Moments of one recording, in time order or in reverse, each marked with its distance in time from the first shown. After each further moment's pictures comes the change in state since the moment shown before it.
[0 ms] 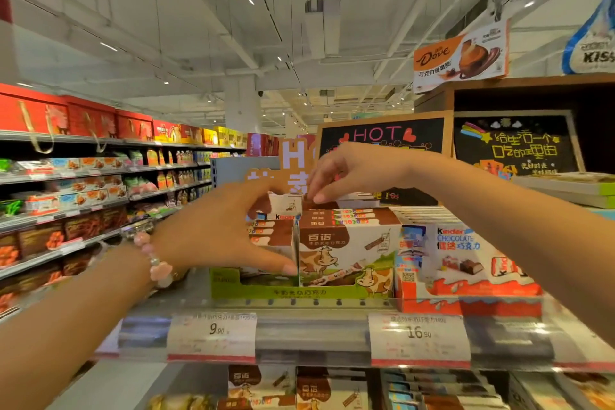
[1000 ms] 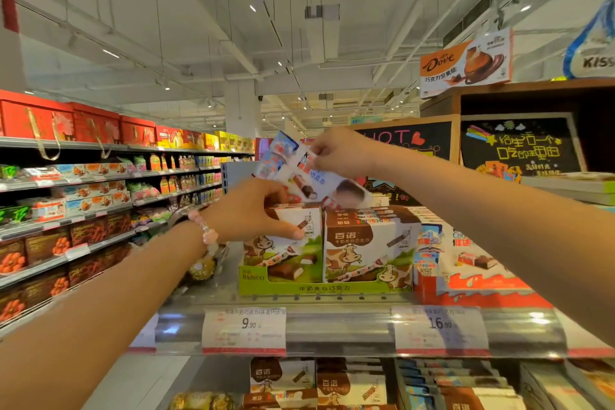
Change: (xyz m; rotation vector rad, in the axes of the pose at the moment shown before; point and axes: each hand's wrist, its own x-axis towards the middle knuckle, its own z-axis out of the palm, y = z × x) left_hand 0.027 -0.033 0.004 -0.051 0.037 -0.148; right_hand 0.044 -0.032 0.004 -0.173 0.282 0.205
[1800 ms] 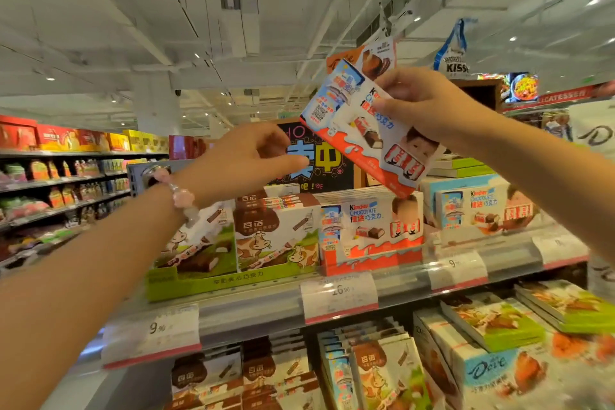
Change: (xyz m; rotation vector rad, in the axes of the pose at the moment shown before) left_hand 0.015 0.114 0.003 -0.279 0.066 0.267; right_hand -0.166 0.059 -0.098 0.395 0.471 0.232
